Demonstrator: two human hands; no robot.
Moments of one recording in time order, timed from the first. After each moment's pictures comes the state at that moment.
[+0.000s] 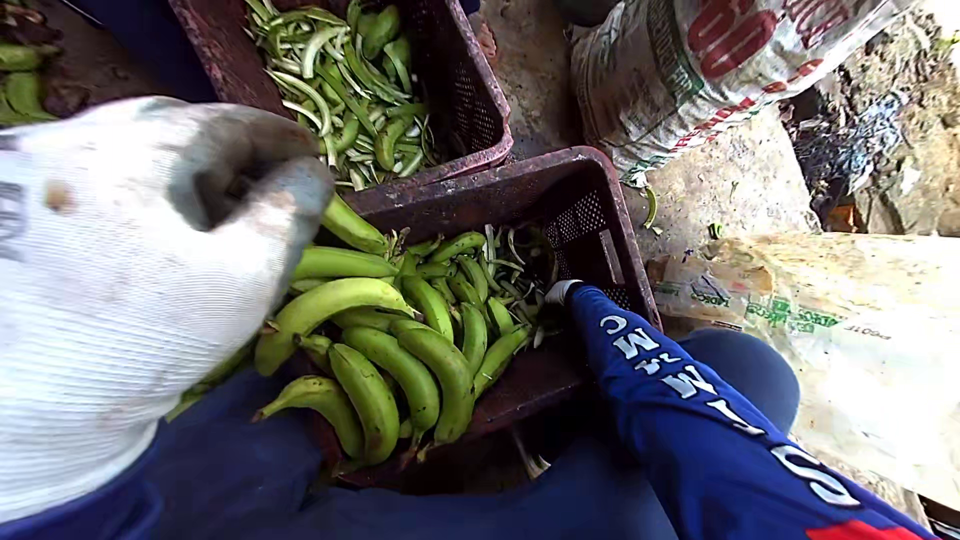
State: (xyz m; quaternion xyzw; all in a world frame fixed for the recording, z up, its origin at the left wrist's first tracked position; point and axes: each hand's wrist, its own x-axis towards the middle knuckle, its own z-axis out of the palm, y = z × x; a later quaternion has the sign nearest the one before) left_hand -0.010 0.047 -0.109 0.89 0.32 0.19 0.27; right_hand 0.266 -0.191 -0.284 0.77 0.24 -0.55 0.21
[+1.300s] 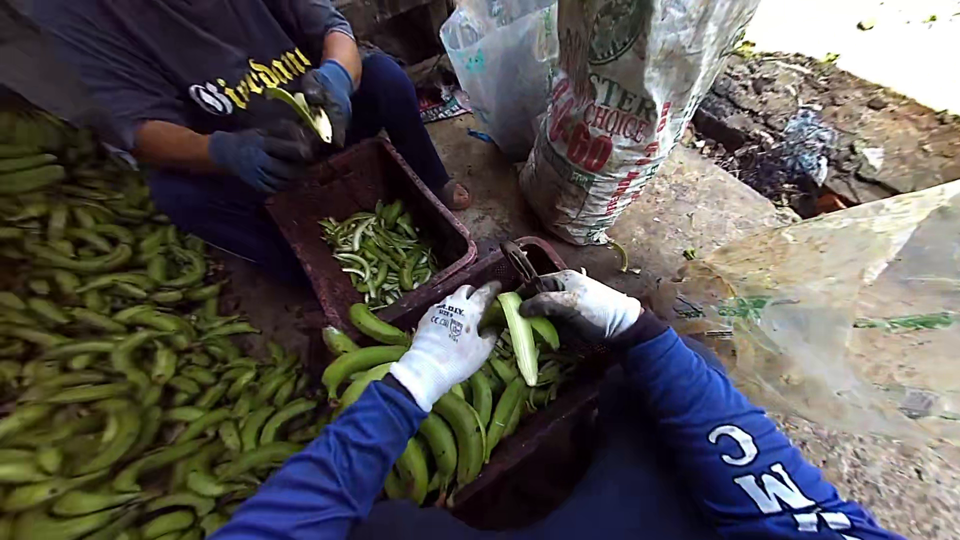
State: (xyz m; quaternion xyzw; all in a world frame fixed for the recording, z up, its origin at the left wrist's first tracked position) left_hand 0.113 -0.102 -0.080 0.96 0.21 -0.07 0.18; right_hand 0.282 -0.259 -0.098 0.60 0.34 -0.51 -0.51
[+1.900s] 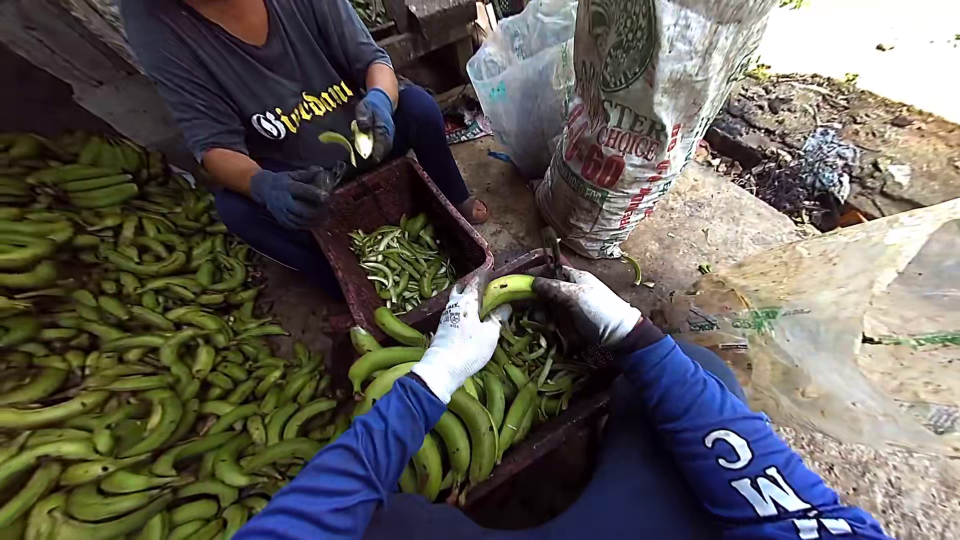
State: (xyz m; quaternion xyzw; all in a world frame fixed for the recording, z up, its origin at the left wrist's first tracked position) left_hand 0.104 -0.104 -0.073 0.89 0.32 0.02 0.33; right_hand 0.268 -0.247 -0.105 0.61 0.23 -0.46 -0.60
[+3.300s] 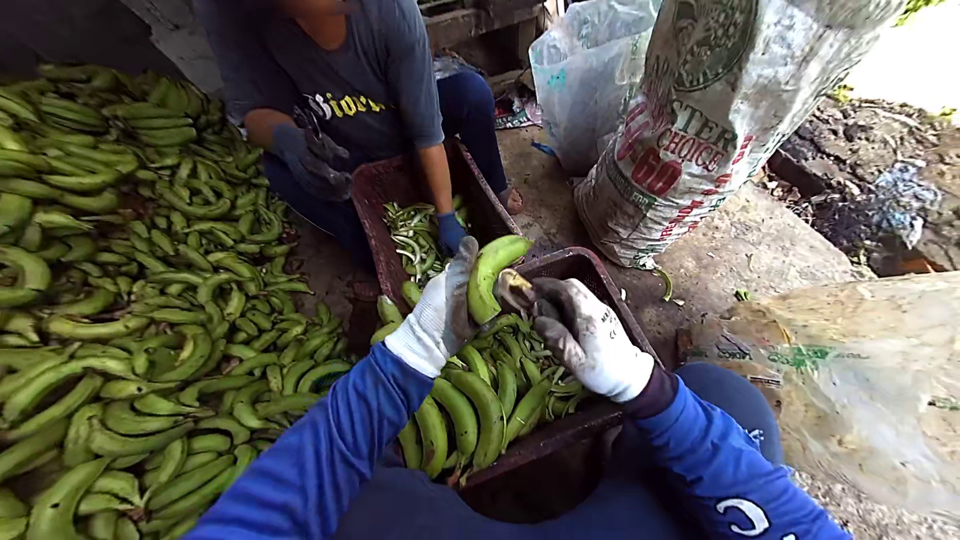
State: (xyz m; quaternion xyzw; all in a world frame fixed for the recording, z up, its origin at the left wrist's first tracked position) left_hand 0.075 -0.080 -0.046 0.52 0.34 0.15 0.77; right_hand 0.215 -0.248 -0.101 0.68 0.57 -0.08 -0.45
